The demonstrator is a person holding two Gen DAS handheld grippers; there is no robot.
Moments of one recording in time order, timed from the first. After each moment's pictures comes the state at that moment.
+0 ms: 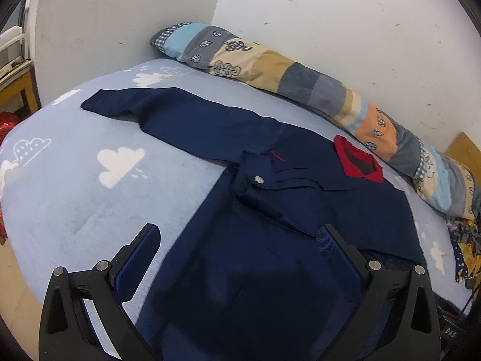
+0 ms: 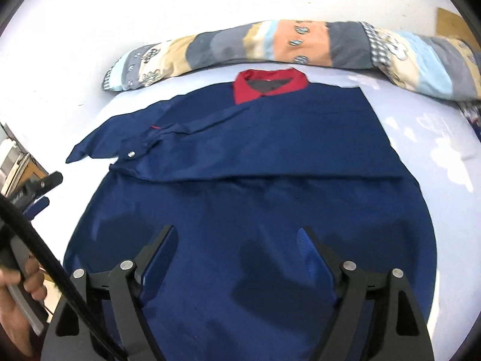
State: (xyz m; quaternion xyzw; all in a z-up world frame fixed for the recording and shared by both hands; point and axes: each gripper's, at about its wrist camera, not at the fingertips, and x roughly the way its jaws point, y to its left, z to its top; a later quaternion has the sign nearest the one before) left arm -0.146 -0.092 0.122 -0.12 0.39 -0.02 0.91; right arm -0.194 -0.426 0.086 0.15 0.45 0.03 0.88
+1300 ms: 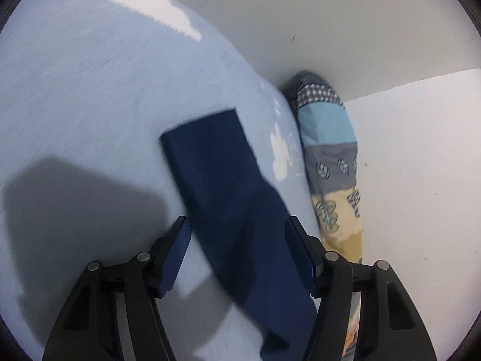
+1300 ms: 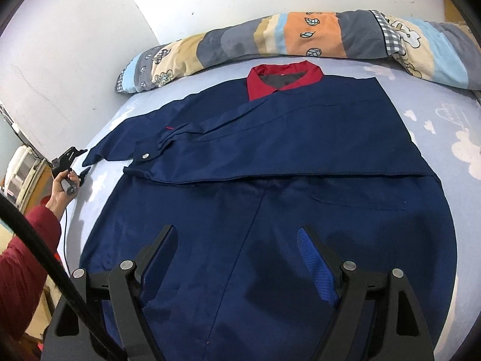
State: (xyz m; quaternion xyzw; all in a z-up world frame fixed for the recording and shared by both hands) left arm 0.100 0.301 -0.007 -0.54 0.27 0.04 0.80; right arm -0.181 -0.426 0.081 0.17 0.44 0.07 0.88
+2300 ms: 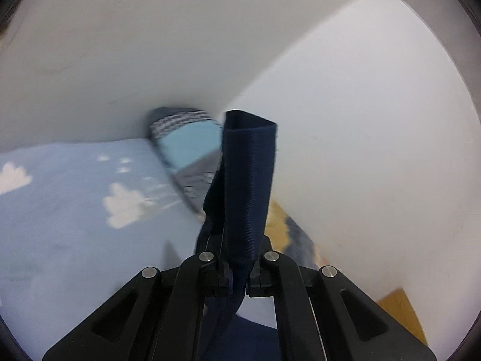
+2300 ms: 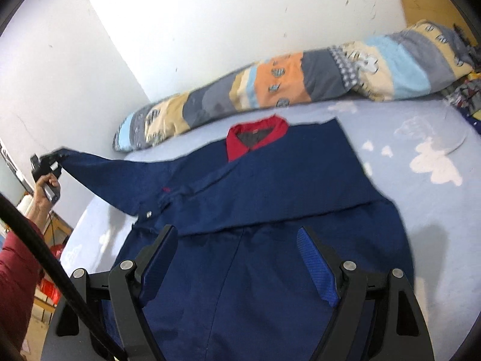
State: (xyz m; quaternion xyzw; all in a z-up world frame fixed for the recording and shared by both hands) left arm 0.118 0.154 0.266 -0.36 0.19 -0.08 0.91; right arm -0.224 -0.484 0.142 0.23 0.34 0.02 0.91
